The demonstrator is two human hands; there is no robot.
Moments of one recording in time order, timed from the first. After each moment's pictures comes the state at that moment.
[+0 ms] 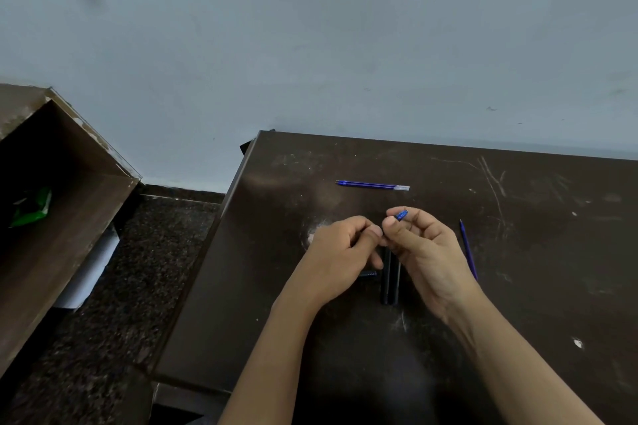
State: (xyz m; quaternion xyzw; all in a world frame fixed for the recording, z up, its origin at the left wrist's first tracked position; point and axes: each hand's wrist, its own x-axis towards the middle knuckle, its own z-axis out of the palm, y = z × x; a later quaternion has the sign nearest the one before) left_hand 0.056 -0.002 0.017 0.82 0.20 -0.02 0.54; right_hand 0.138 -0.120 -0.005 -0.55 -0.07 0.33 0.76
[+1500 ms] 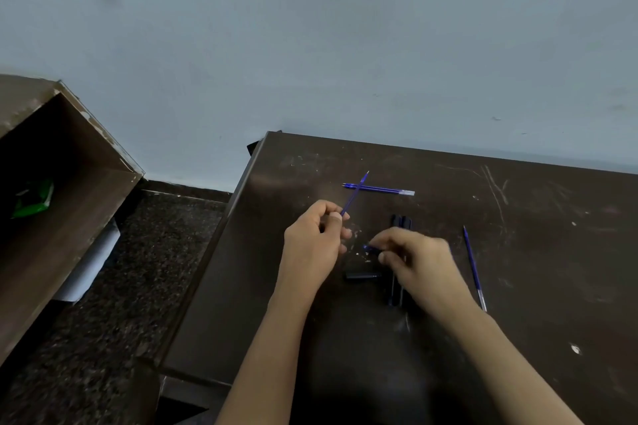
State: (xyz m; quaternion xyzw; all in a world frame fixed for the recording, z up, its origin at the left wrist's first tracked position) left_hand 0.049 0.016 0.012 0.71 0.37 0.13 0.58; right_hand 0.138 -0.121 -0.019 -0.83 -0.38 0.12 0.38
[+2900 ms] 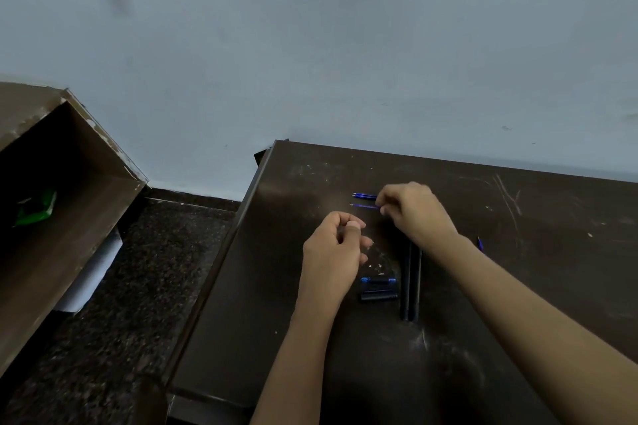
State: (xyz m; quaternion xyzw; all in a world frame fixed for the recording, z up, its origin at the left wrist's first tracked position) left_hand 0.053 0.013 0.016 0.67 0.39 0.12 0.61; right_hand 0.216 -0.051 -0.032 -0.89 -0.39 0.09 0.21
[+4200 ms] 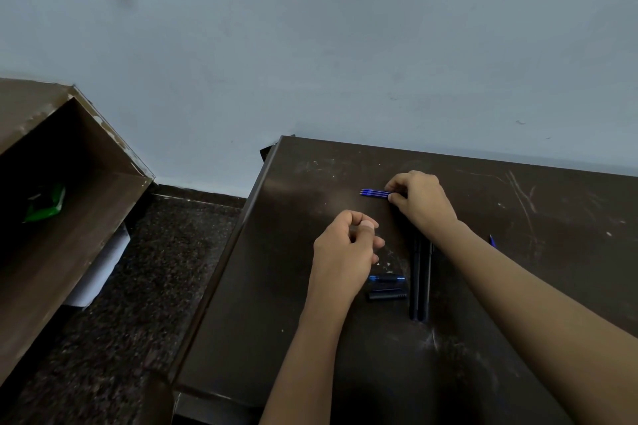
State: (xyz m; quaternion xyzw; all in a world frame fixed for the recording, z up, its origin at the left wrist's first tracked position) left_hand 0.055 0.012 0.016 0.68 0.39 0.10 0.61; right_hand 0.235 -0.033 -0.049 -0.90 -0.35 0.09 0.23
